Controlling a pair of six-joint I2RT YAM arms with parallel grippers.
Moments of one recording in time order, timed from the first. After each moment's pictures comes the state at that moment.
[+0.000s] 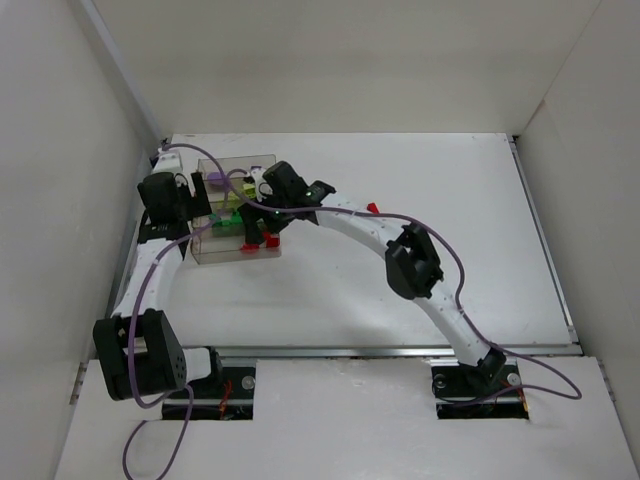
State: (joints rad) left arm 0.14 1.28 0.89 -0.10 -0.12 -0.03; right arm 0.85 2.49 2.31 -0.58 -0.32 0.18
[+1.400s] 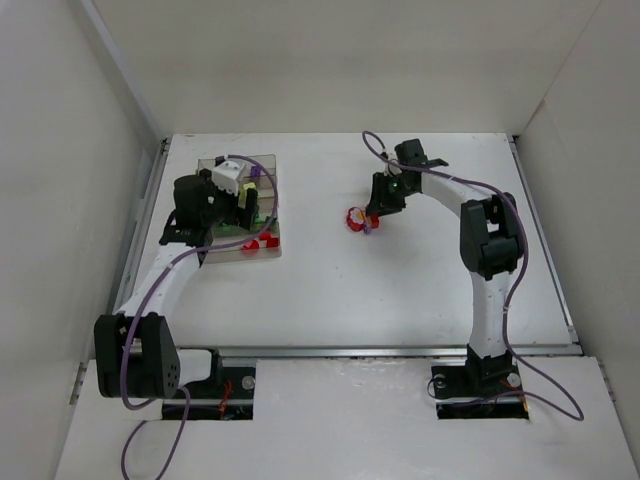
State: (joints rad) left arm -0.05 1.25 0.83 0.00 0.35 0.23; right arm 0.27 2.17 1.69 -0.59 -0.41 0.23
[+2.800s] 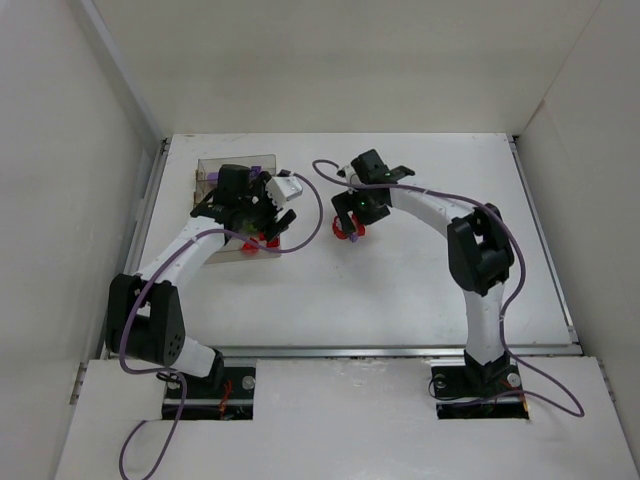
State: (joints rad) left arm -0.27 1.45 1.04 -0.31 0.44 0.66; right arm 0.52 2.06 1.66 -0.69 -0.15 0.01
